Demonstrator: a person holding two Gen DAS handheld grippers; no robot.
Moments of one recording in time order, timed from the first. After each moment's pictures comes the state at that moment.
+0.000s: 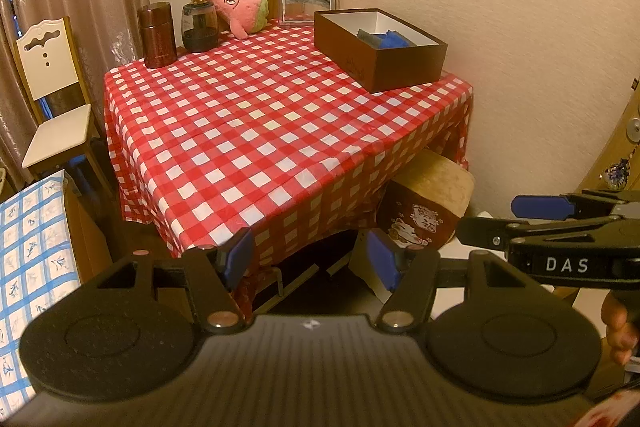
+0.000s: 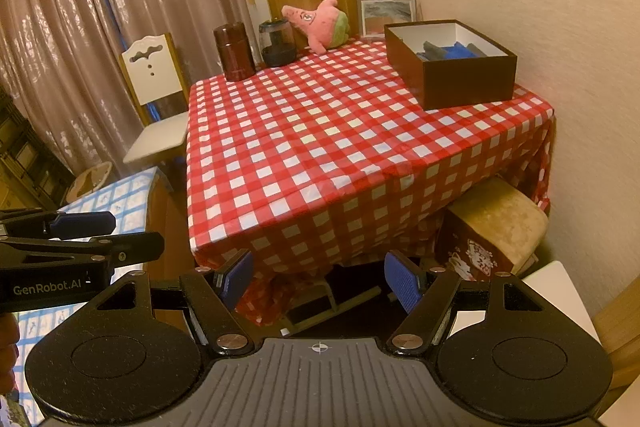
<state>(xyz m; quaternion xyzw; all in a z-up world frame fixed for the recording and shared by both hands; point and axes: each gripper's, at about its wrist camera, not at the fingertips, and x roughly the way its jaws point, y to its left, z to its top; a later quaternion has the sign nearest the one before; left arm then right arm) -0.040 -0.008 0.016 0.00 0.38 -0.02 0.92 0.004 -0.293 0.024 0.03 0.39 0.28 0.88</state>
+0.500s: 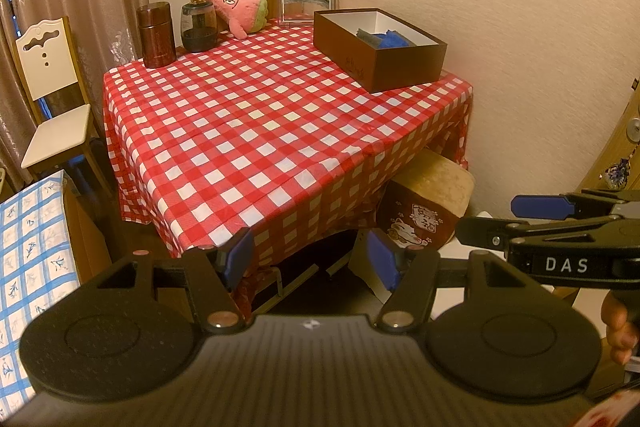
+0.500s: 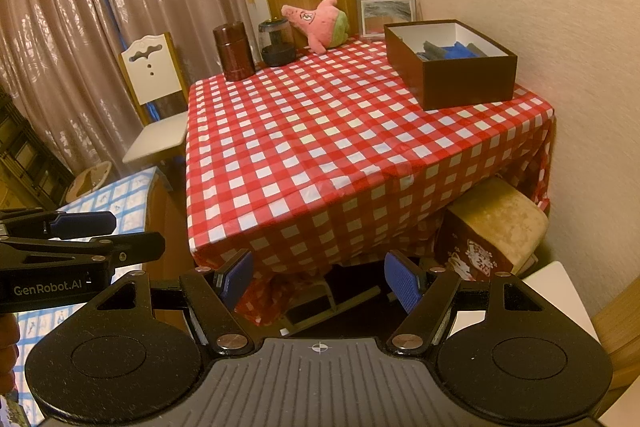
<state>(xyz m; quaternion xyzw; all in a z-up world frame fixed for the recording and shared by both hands) -0.040 -0.007 0.016 0.00 0.38 -0.02 0.92 0.004 -0.292 0.024 0.03 0.39 0.28 0.88</state>
